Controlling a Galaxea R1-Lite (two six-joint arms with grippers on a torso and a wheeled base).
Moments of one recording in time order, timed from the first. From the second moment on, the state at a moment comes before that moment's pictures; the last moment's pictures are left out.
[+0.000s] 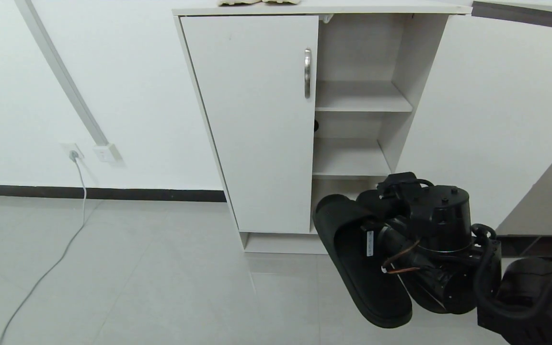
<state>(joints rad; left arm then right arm) 0.00 0.00 0.00 0.00 -0.03 0.04 0.77 1.79 -0.77 -0.72 -0.53 0.18</state>
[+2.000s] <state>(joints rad) 0.00 0.00 0.00 0.00 -0.03 0.04 0.81 2.10 -1.04 -0.81 -0.65 0.21</state>
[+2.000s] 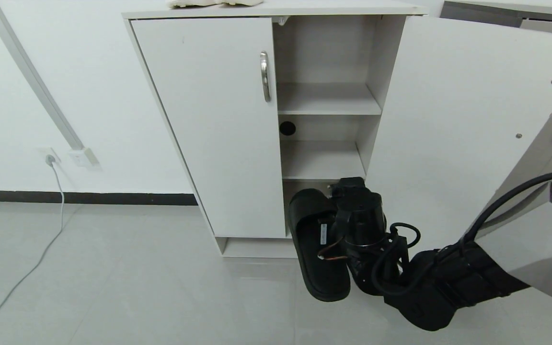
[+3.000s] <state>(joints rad) 0.00 0.00 0.00 0.00 -0.03 0.04 0.80 2.14 -1.06 -0.81 -0.62 0.21</state>
